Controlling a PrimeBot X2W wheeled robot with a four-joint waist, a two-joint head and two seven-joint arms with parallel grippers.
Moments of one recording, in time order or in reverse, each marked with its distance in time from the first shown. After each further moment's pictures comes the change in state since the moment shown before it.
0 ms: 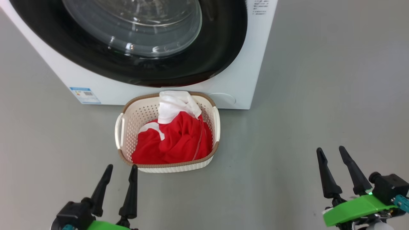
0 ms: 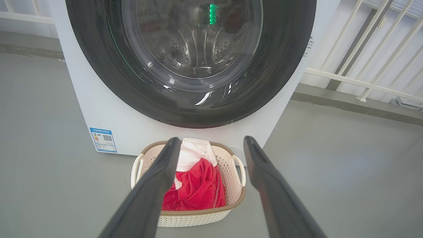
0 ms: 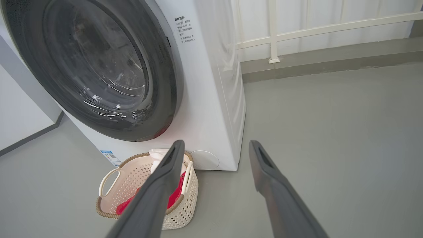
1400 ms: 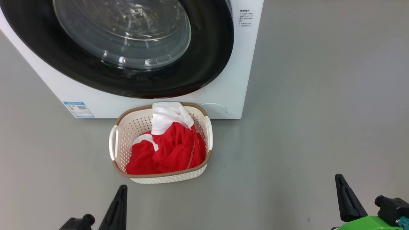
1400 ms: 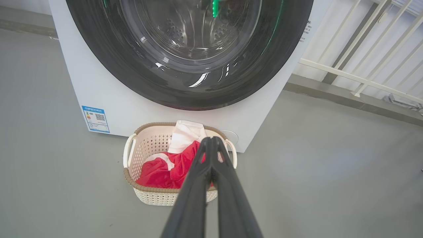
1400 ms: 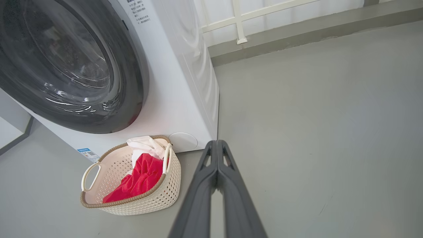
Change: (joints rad) left arm 0.076 -0.010 0.006 0.032 -0.036 0.000 0.012; right arm 0.098 0.045 -0.076 0.061 0.022 0.000 0.013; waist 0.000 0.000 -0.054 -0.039
